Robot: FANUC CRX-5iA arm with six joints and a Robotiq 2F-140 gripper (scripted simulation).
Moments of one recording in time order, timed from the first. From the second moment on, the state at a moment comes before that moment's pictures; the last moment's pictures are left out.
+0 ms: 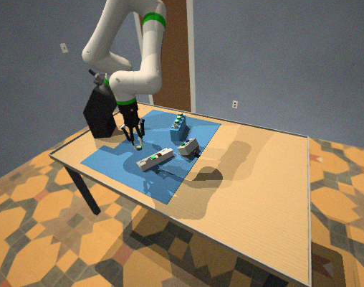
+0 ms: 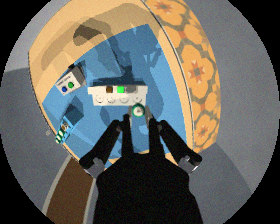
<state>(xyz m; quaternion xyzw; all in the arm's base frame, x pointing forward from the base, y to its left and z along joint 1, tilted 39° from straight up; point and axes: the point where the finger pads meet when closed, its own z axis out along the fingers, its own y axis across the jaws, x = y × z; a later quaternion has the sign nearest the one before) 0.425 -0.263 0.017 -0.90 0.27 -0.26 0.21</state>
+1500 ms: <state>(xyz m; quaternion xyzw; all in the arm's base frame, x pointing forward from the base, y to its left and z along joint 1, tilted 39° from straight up) 0.448 -0.075 0.123 -0.85 0.41 -0.22 0.26</state>
